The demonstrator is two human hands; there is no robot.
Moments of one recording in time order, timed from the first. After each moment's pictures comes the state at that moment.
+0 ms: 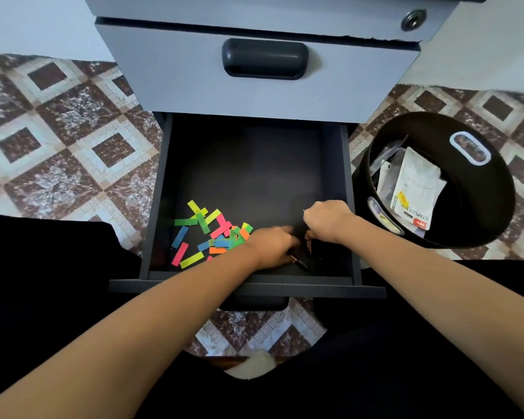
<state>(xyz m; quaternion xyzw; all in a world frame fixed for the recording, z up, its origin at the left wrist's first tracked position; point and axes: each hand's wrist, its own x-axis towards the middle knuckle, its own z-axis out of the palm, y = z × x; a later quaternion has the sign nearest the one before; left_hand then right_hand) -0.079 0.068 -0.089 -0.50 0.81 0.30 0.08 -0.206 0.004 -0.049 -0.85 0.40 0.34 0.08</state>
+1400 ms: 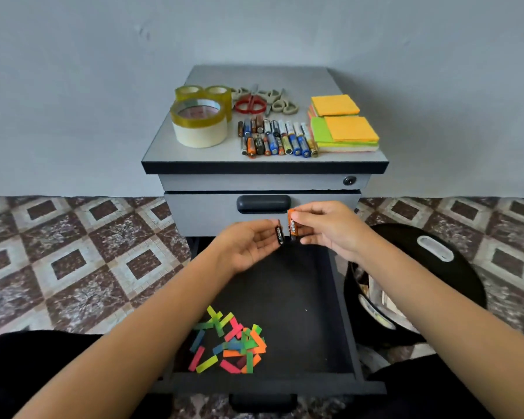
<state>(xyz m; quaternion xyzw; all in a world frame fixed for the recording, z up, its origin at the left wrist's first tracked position) -0.026 0.021 0.127 -0.52 0.16 0.69 -0.47 -0.183 -0.013 0.143 -0.55 0.47 -0.30 0.62</state>
